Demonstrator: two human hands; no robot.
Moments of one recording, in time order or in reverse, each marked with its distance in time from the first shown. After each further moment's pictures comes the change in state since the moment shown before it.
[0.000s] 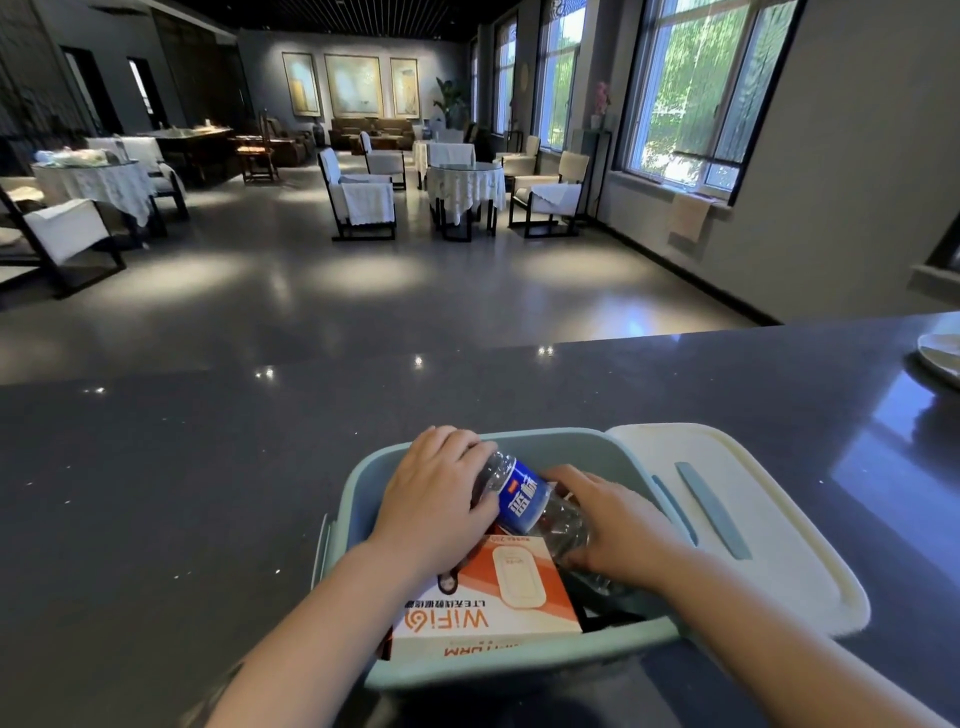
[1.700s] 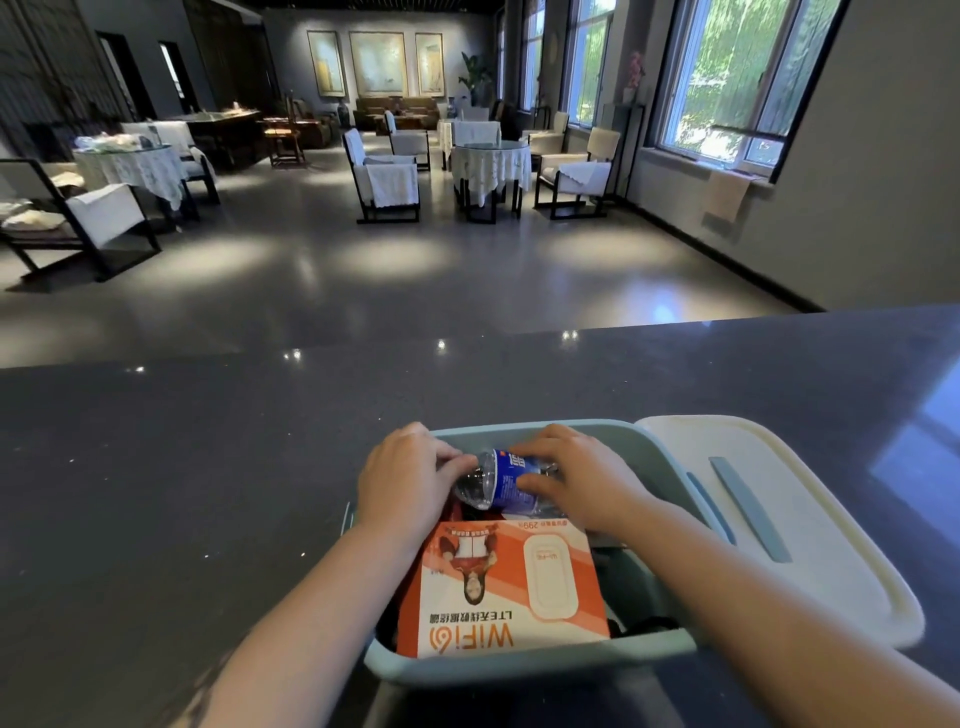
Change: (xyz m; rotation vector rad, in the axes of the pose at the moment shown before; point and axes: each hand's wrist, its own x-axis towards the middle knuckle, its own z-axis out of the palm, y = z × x) left_hand 0.003 -0.034 0.000 -0.081 0.056 -0.419; right_hand 0.054 -0.030 0.008 0.058 0.050 -0.061
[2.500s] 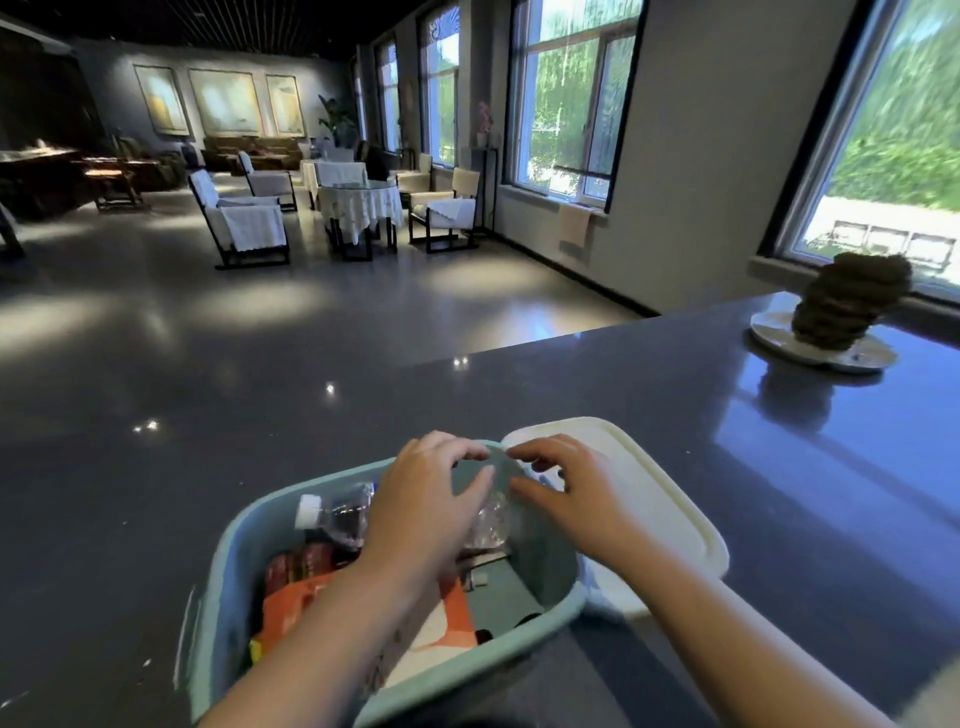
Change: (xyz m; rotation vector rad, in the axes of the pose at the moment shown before) left_hand -0.018 0.119 0.014 -0.343 -0.050 0.354; right_hand -0.087 0.044 -0.056 0.239 0.400 0.243
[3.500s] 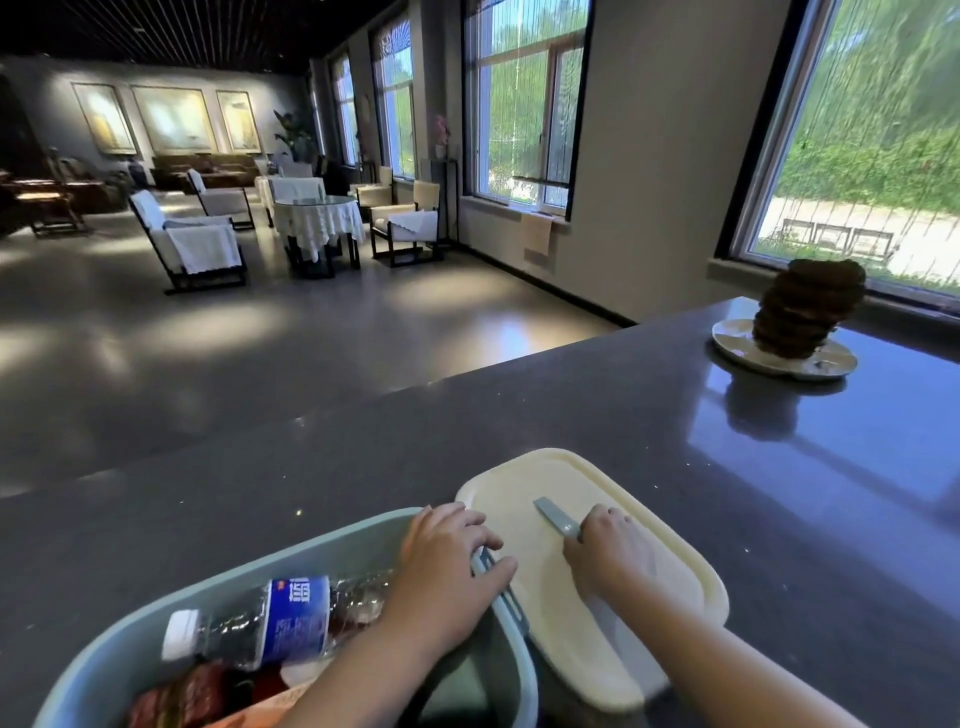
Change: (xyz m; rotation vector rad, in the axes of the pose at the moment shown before) left_hand 0.045 -0.003 0.104 0.135 -0.295 0.087; right_hand 0.051 0.160 0.000 -0.540 -0.038 0.585
